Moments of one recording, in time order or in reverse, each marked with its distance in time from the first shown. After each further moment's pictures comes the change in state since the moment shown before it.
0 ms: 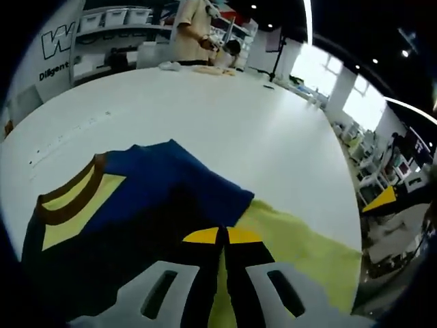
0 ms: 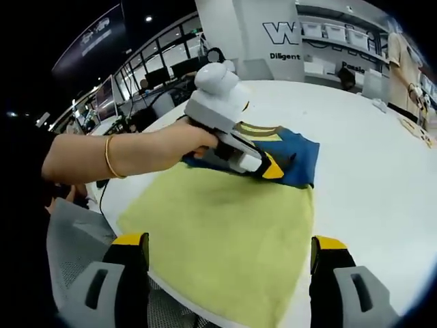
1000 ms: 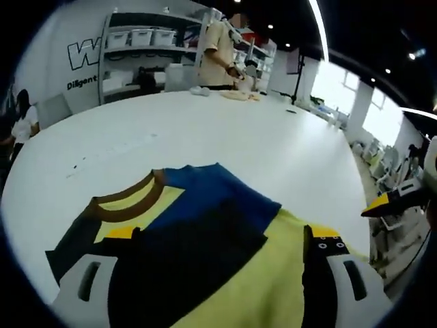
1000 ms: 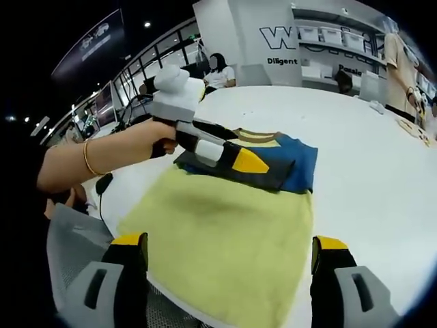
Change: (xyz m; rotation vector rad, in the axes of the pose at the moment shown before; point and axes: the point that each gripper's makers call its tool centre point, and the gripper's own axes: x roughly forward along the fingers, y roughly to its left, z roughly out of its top) left arm -0.075 0.047 0.018 -0.048 -0.181 0.173; right arm 0.001 0.001 0.008 0.008 -0.038 -0.007
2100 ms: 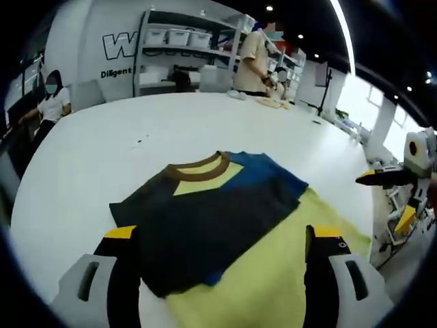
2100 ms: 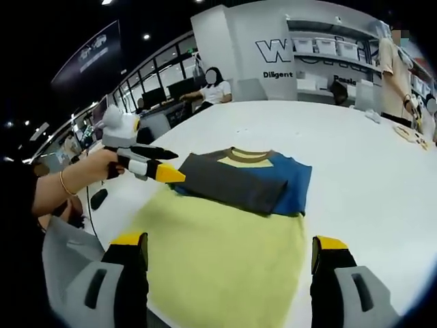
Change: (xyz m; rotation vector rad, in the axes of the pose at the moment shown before) left arm -0.092 0.076 -0.044 -0.097 -0.003 0.140; right arm 0.008 -0.018 0.030 0.013 -0.108 -0.015
